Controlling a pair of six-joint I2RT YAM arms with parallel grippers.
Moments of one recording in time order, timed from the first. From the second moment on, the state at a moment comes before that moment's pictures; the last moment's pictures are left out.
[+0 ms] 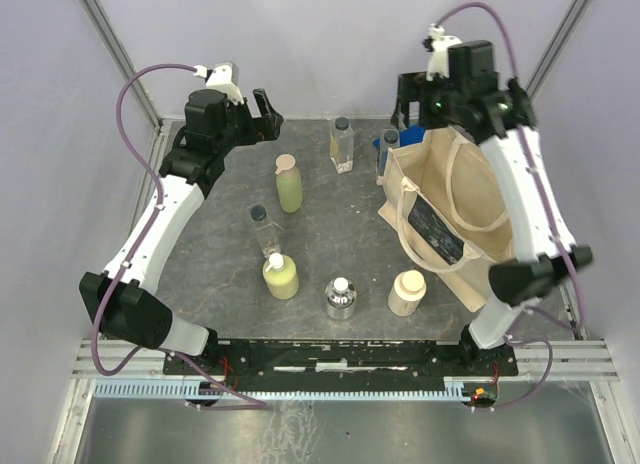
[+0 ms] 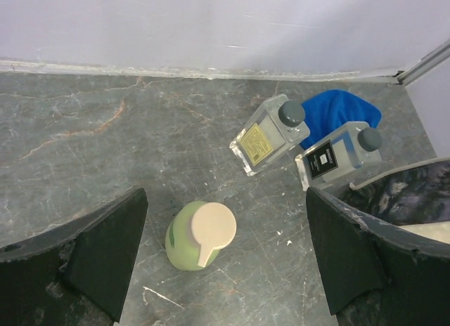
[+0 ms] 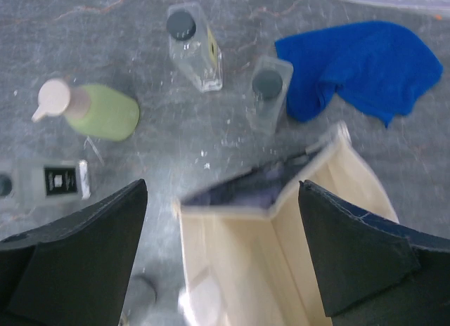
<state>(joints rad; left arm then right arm) -0.29 1.42 1.46 -0.29 0.03 -0.31 0.30 1.63 2.12 -1.06 -0.08 0.15</state>
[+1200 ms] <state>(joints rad) -0.30 1.45 1.43 -0.27 -0.02 -0.32 0.31 2.29 2.45 -1.01 0.10 0.02</state>
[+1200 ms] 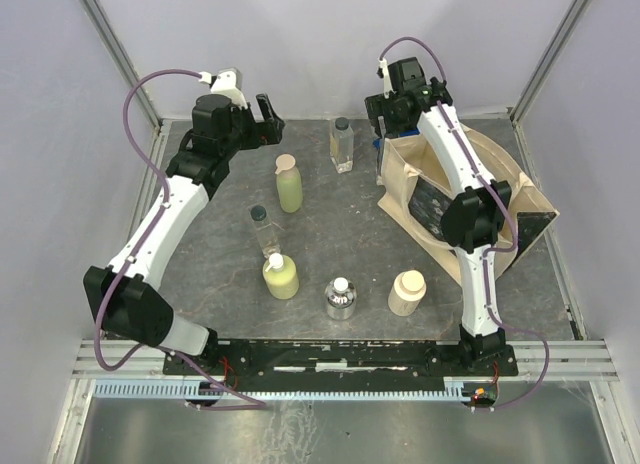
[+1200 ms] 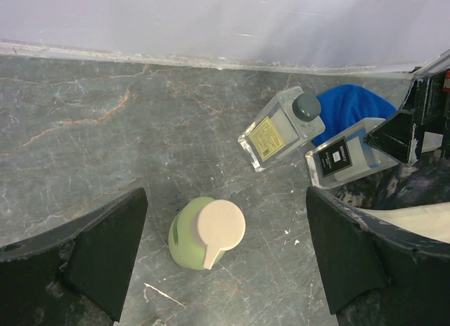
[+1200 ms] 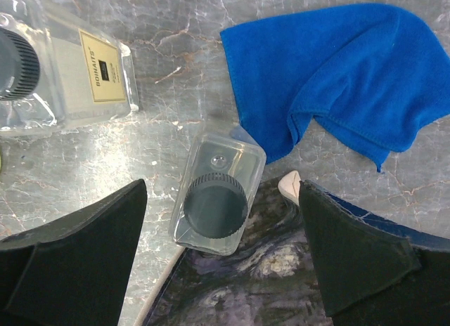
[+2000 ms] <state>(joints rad) -0.30 1.49 1.43 -0.26 0.01 -0.31 0.31 2.29 2.27 -0.92 0.07 0.05</state>
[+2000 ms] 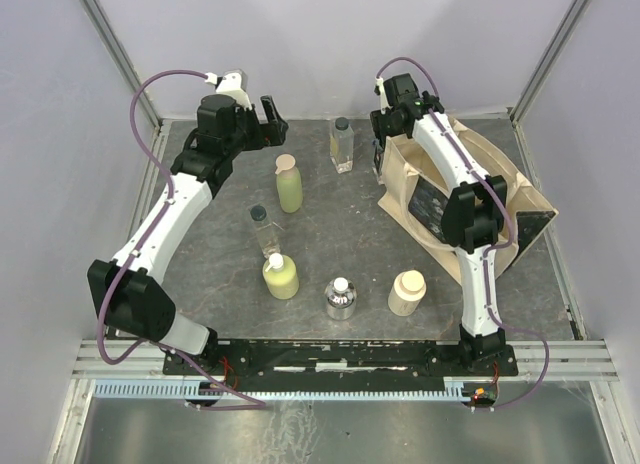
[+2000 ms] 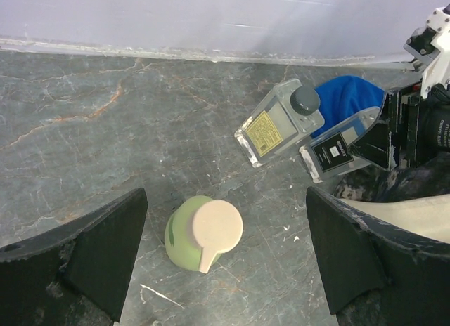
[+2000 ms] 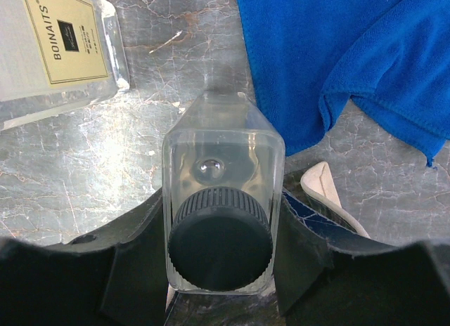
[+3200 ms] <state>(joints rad) -0.59 1.72 1.67 -0.13 0.31 -0.24 0.31 1.93 2.39 -0.89 0.17 0.06</state>
